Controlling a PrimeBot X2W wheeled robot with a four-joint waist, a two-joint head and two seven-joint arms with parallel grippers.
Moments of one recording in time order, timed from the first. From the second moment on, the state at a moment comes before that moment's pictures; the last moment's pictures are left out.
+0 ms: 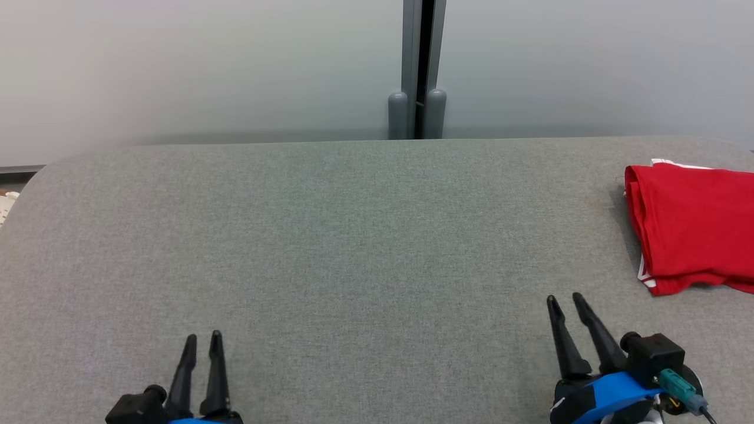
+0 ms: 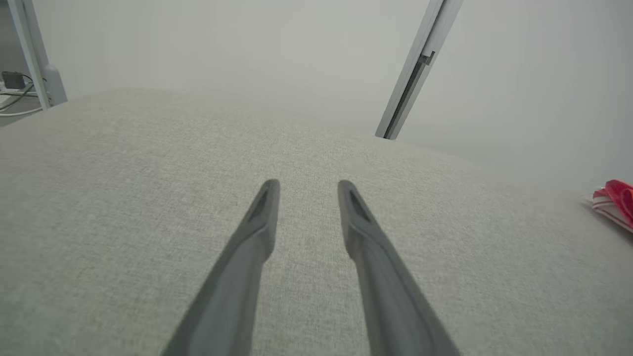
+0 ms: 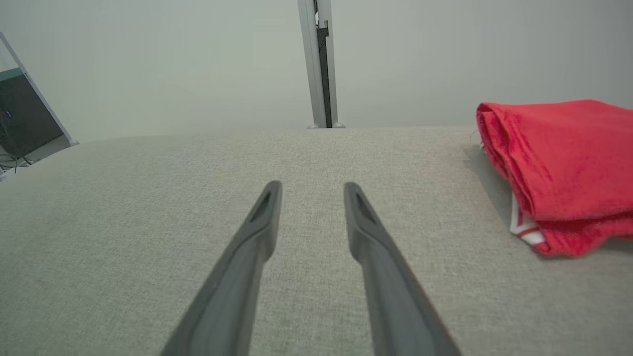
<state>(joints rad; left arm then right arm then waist) 0.06 0.06 -0.05 0.27 -0.32 -0.09 -0.26 -0.09 -0.05 0.05 0.35 0.15 0.13 -0.26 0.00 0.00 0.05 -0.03</state>
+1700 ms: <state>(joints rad) 0.00 0.05 0.03 0.28 -0.98 -0.11 -0.06 -0.08 -0.05 -0.03 0.32 0.91 0.13 -0.06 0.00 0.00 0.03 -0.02</state>
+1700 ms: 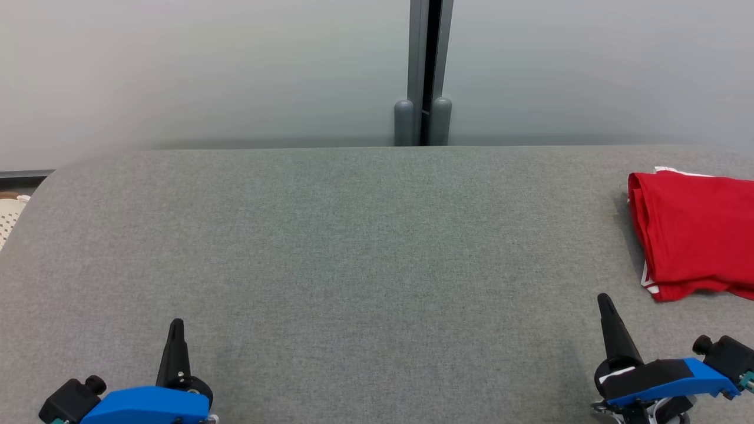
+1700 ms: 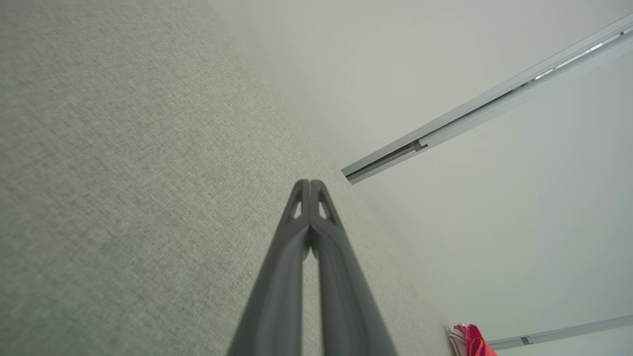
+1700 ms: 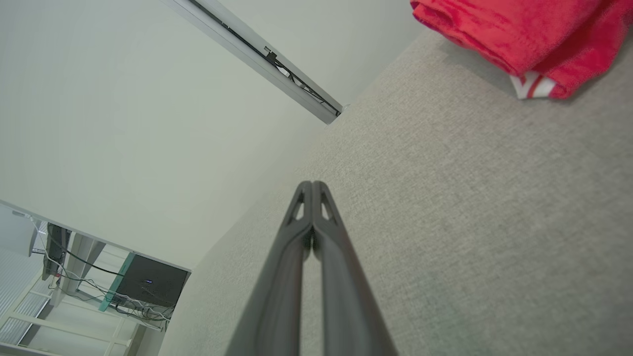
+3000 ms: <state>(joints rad) -0.06 0.05 0.08 0.26 -1.34 -0.12 0.04 -0.09 -0.05 -0.08 0.28 1.31 0.13 0.04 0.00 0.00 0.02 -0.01</state>
